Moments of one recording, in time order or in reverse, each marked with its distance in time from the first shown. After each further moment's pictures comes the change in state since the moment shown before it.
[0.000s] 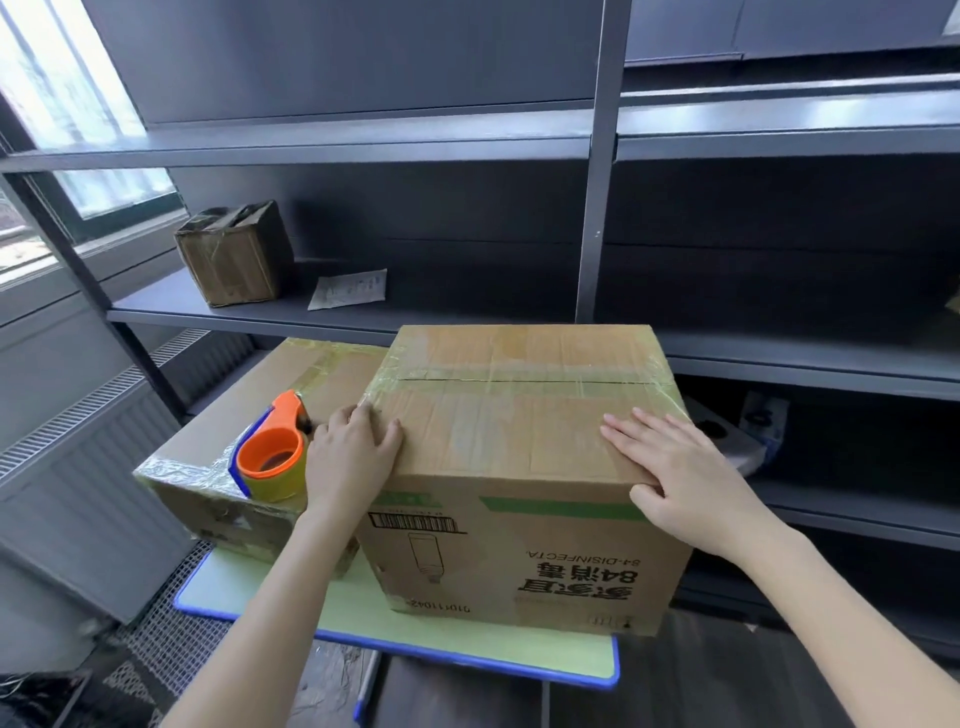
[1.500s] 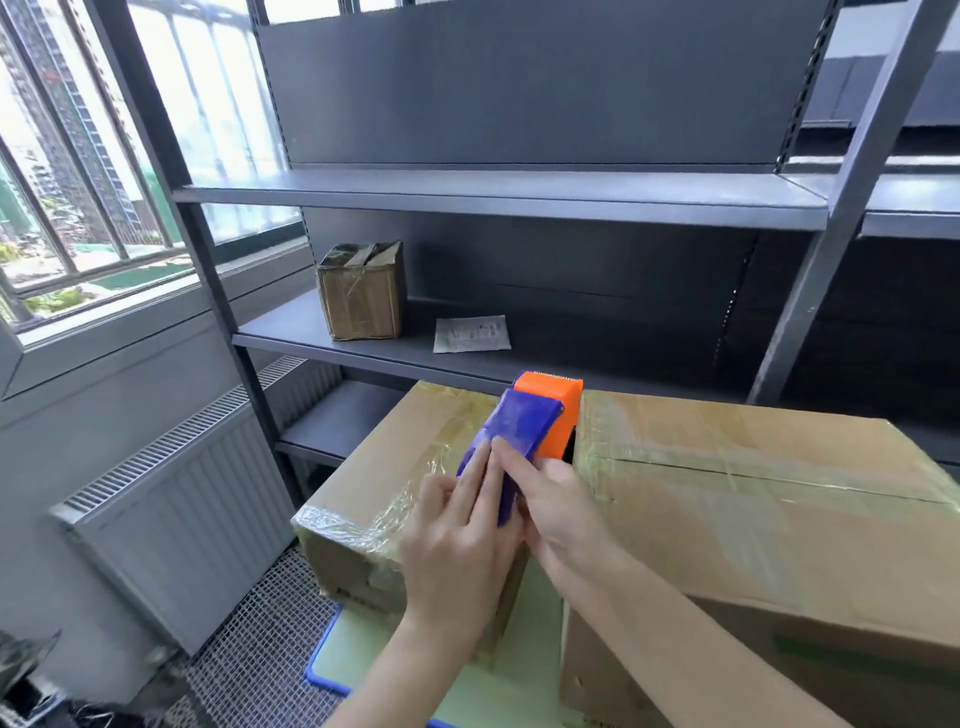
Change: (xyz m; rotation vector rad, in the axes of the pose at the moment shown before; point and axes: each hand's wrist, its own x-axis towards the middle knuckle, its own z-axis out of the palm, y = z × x) left_hand 0.020 -0.114 -0.058 -0.008 0.796 0.490; right_hand 0.181 -0.324 0.033 1.731 0.001 0.333
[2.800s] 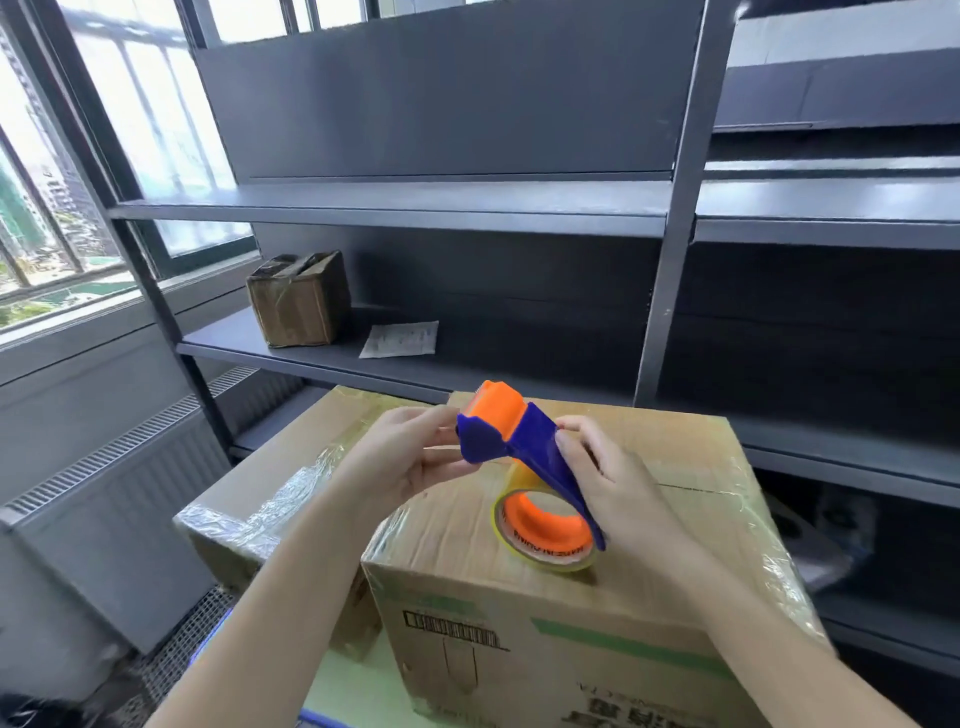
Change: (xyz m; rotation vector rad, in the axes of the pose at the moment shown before) left_hand 0.100 0.129 0.035 -1.264 -0.826 -1.224; right_hand -0.037 -0.092 -0.231 -0.817 -0.029 -0.455
